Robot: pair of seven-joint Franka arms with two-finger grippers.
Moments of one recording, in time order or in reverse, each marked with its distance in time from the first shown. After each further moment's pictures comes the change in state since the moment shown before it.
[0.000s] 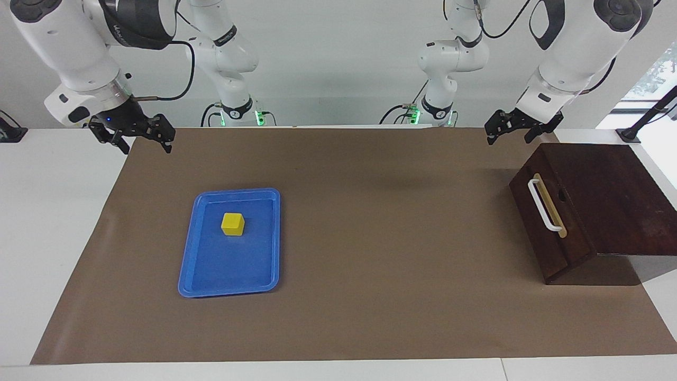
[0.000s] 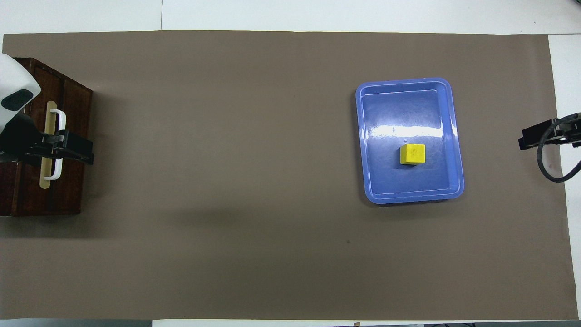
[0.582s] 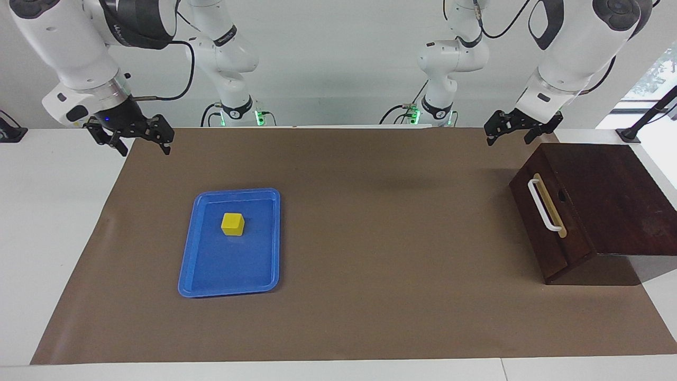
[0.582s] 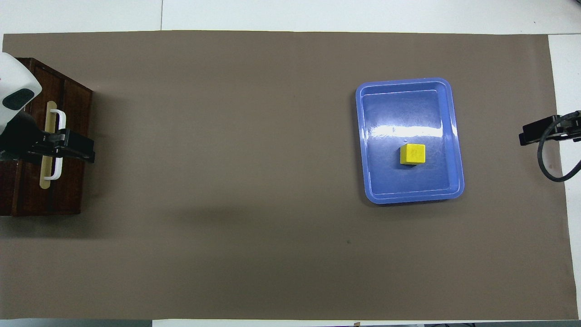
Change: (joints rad) left arm -0.001 0.000 -0.002 -0.008 0.000 0.030 0.000; right arm 0.001 -0.001 0.002 0.001 0.000 0.031 -0.032
